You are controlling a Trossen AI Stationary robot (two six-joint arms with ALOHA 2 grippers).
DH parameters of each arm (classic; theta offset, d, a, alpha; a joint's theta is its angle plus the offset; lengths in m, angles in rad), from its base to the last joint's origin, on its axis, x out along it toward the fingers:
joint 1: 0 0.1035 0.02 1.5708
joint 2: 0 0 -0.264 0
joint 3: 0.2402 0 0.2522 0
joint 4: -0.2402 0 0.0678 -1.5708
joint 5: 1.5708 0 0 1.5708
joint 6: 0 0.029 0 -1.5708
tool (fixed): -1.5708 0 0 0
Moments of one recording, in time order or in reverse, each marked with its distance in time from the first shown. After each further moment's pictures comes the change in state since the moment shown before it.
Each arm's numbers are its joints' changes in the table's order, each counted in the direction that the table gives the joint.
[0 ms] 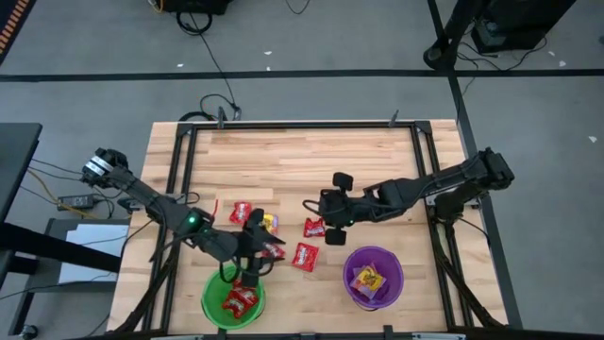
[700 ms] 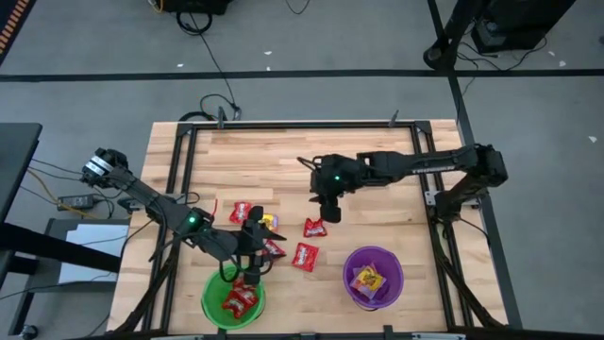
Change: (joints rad) left arm 0.000 0.000 0.000 0.025 0.049 0.040; right arm -0.270 -0.027 0.000 0.067 0.447 -0.142
